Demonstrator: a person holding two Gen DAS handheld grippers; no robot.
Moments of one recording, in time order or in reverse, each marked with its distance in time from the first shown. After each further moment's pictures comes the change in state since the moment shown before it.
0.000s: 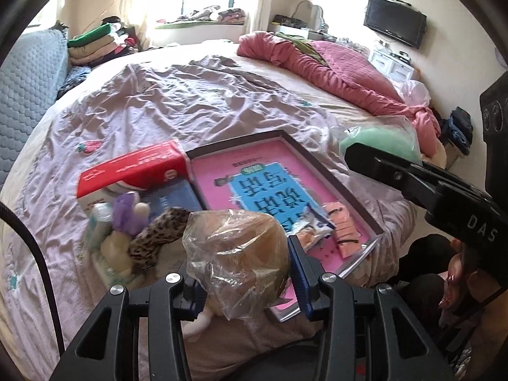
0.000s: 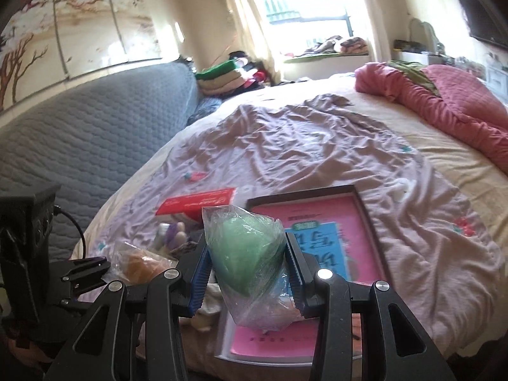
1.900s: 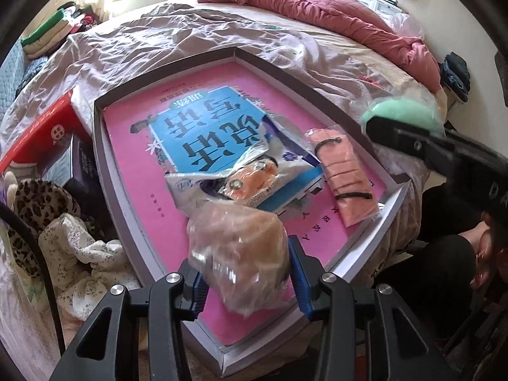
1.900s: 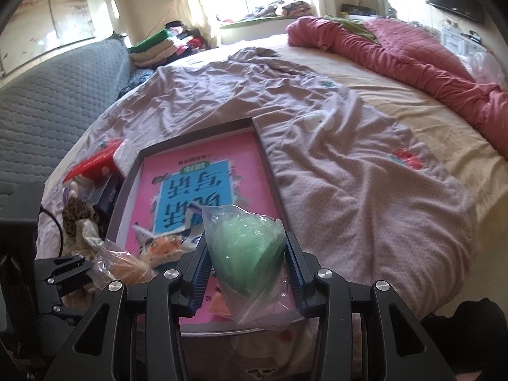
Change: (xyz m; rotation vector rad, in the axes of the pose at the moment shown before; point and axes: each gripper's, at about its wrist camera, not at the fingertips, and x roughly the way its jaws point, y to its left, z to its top) left arm 0.131 -0.055 -0.028 0.110 0.234 -0.025; right arm 0.042 -0.097 -0.060 0.084 0.177 -0.212
